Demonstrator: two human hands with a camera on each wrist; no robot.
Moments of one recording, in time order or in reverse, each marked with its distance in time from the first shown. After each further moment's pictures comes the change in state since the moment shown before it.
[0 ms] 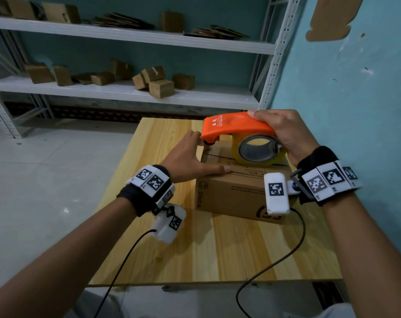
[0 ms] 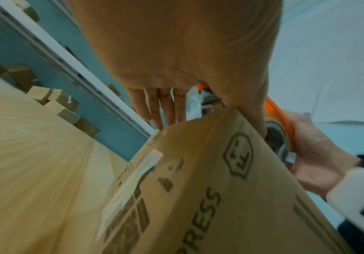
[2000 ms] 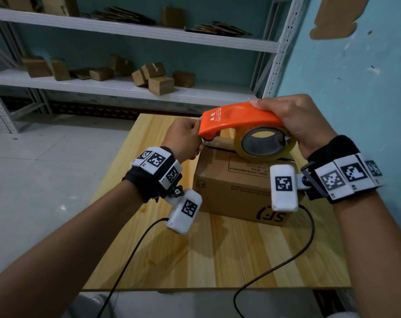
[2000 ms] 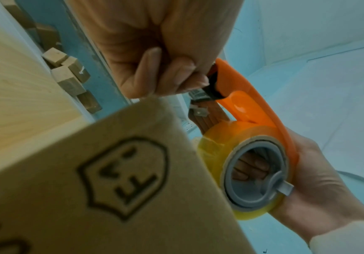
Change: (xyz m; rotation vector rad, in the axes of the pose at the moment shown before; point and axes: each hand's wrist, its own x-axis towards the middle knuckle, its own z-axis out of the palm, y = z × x) left_hand 0.025 0.013 -0.001 -0.414 0.213 -0.195; right_hand 0.002 -0.013 -0.007 -0.061 0.034 -0.092
